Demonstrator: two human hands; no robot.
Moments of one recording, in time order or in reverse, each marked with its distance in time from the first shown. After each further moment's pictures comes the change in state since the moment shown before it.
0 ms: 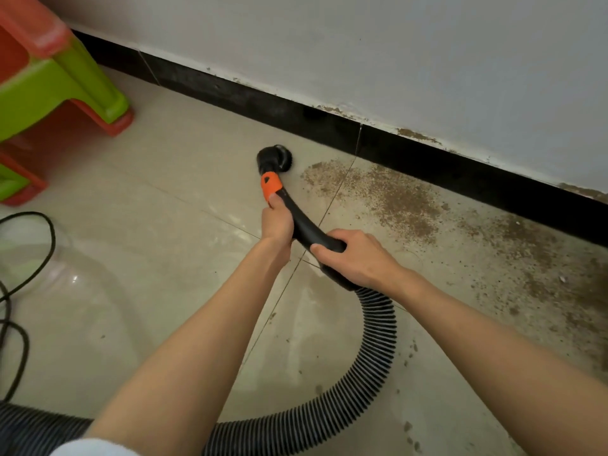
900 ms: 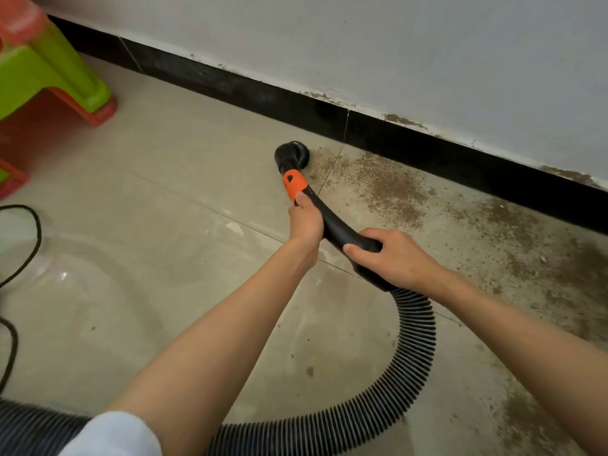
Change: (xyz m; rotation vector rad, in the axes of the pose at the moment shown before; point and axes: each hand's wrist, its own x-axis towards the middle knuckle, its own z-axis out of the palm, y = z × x) left_hand -0.023 -0.030 0.045 0.031 -0.124 -0.033; right_hand -0.039 0.041 -0.033 -0.004 0.052 0.025
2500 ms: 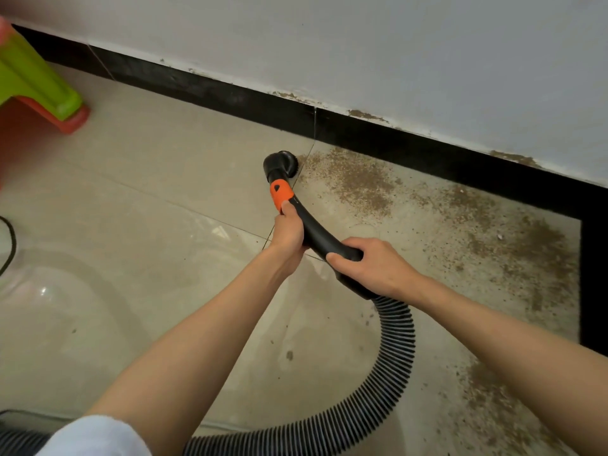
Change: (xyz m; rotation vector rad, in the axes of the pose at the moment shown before) left_hand -0.041 -0.014 0.003 -0.036 -0.118 -0.085; right_hand -0.043 0.013 0.004 0.041 0.008 0.051
